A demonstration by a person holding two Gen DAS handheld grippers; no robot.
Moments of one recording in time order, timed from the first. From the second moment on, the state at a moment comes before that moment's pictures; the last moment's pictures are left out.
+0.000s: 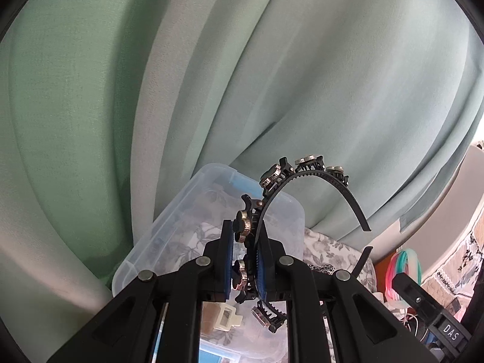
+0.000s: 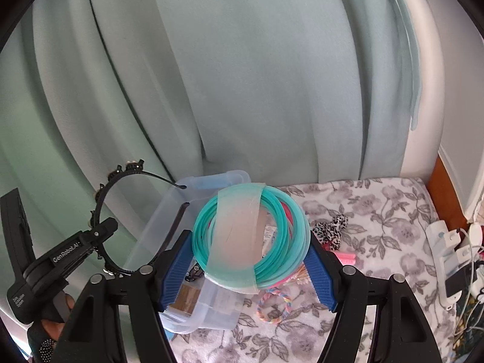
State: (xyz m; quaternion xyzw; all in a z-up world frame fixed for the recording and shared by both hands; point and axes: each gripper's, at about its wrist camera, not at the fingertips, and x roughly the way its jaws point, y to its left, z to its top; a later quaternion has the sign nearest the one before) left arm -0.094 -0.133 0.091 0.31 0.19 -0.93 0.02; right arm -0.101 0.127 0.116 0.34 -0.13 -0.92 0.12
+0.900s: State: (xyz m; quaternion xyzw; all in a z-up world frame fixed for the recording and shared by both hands) left arm -0.078 -0.186 0.062 0.33 0.20 -0.92 0.11; right arm -0.116 0.018 0.115 0.36 -0.06 -0.90 0.24
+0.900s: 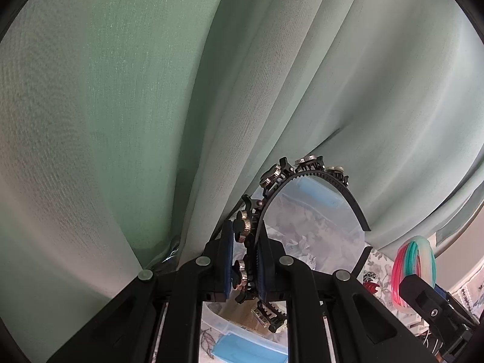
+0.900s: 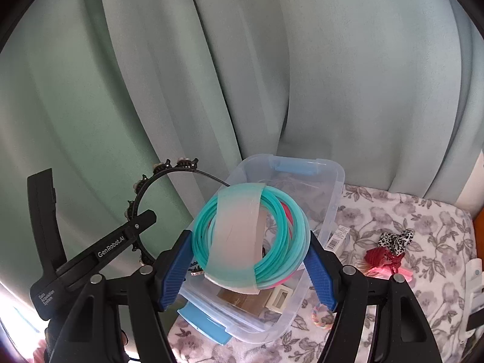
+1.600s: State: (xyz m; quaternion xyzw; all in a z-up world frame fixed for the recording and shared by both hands) left arm -0.084 -0.178 0.039 0.36 0.19 -0.90 0.12; right arm -0.125 -0.008 0.080 0.42 -0.04 -0.87 0.26
